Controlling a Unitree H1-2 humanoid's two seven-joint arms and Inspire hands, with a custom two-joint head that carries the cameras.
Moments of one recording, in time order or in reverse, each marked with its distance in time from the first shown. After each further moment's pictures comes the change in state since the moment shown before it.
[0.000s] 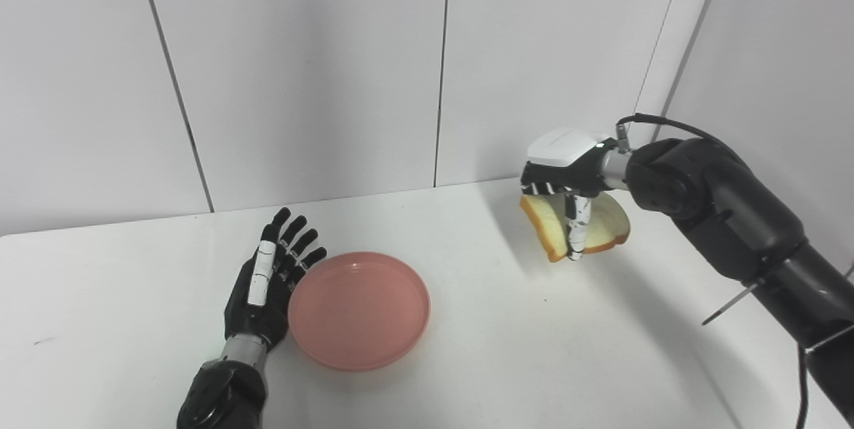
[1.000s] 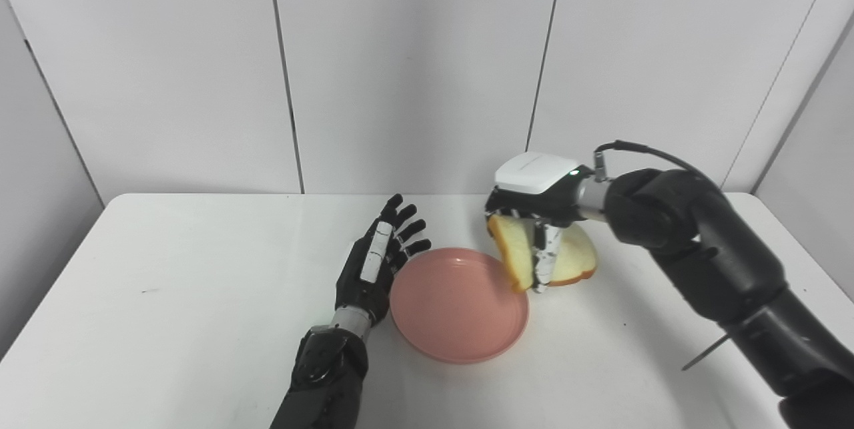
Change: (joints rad) left arm -0.068 -0.056 -0.015 0.149 0.073 -0.119 0.070; right arm -0.070 0.310 0.093 0.025 -0.015 -0.048 0.000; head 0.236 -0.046
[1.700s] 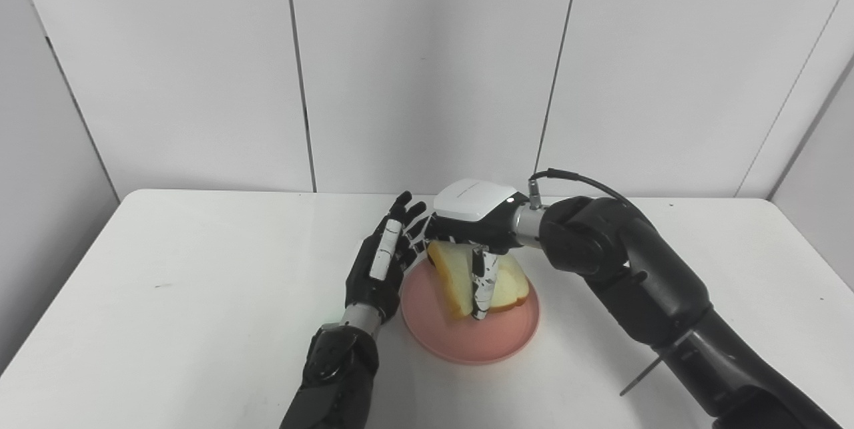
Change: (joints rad) left arm 0.009 -0.005 0.017 -0.021 -0.017 -0.003 -0.003; right arm 0.000 0.137 0.022 0.085 -0.028 -0.003 -0.064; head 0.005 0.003
